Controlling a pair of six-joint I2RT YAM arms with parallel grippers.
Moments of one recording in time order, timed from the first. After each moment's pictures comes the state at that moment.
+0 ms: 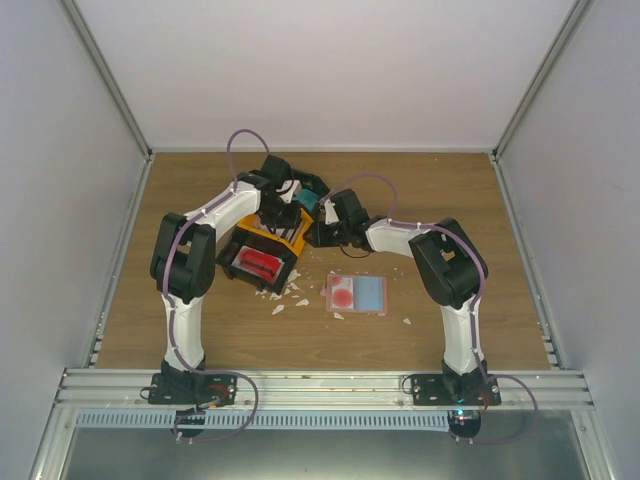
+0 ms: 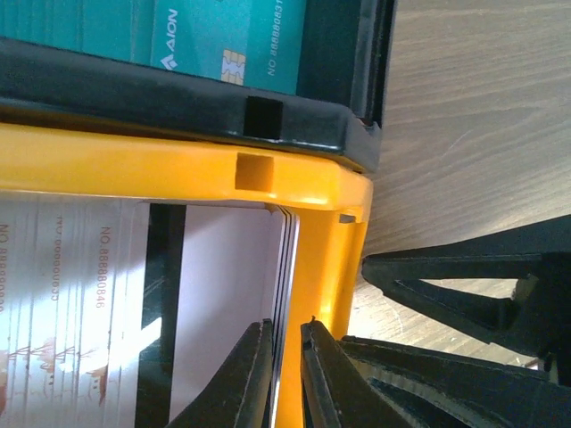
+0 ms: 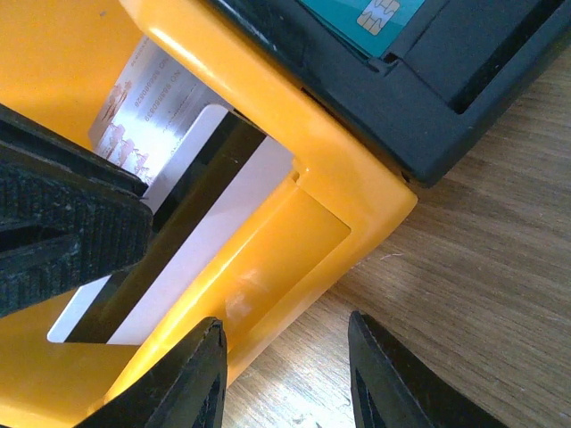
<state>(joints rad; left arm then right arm) -0.38 2.04 1.61 -0.77 0.26 -0.25 0.58 2.07 1.27 -0.01 -0.37 0.46</state>
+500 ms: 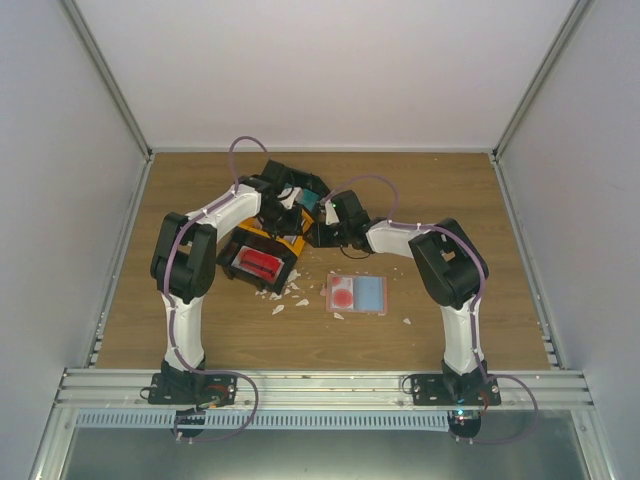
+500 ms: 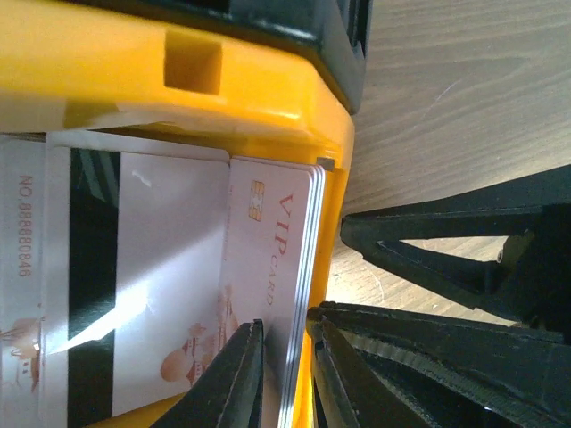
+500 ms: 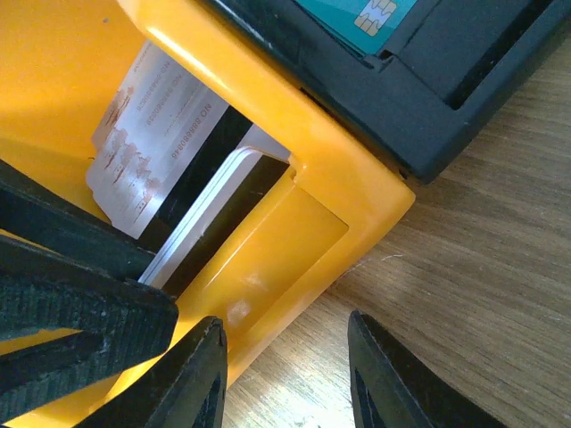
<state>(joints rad) -0.39 2.04 1.58 -0.78 0.33 -0.25 0.58 2.07 1.26 0.02 -0.37 0.47</state>
